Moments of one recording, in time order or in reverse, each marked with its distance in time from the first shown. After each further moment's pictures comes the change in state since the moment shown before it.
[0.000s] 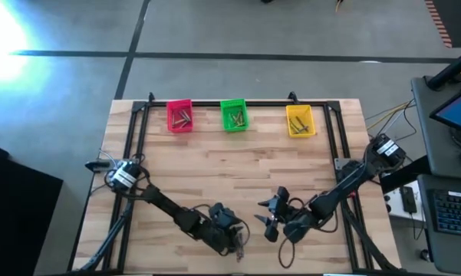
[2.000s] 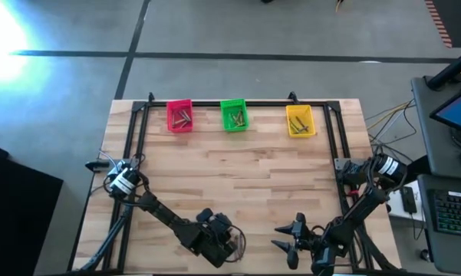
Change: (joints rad) left arm -0.076 0.045 0.229 -0.608 -0.020 -0.336; right arm 0.342 0.145 0.032 -0.032 0.251 0.472
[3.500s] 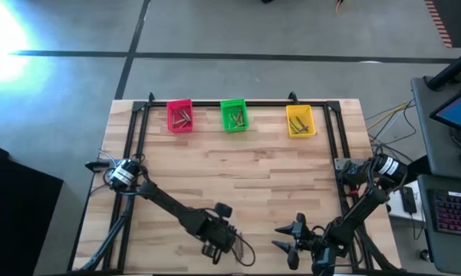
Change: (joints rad) left arm 0.094 -0.037 0.026 -0.094 0.431 1.101; right arm 0.003 0.000 0.000 0.000 -0.004 0.000
